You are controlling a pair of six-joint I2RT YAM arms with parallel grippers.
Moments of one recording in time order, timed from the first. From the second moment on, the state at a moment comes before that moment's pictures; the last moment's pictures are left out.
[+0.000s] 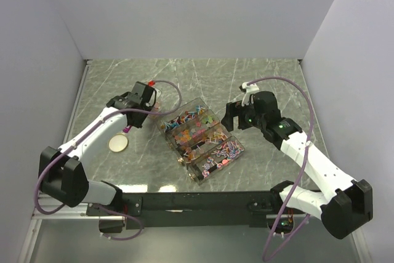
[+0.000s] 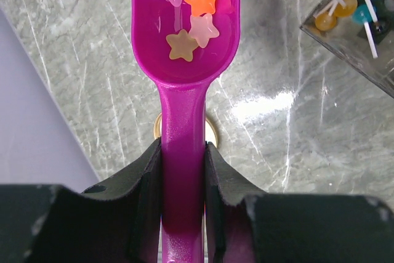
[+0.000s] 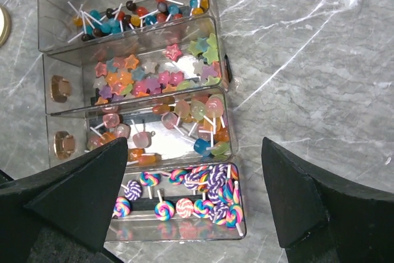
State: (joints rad) left arm -0.43 1.36 1.10 -0.79 -0.37 0.17; right arm 0.44 1.07 0.84 -0.37 -0.16 0.20
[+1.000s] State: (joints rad) left arm -0.62 1.53 1.24 -1.02 -0.67 0.17; right arm 0.45 1.05 0.84 -0.37 -0.15 0.18
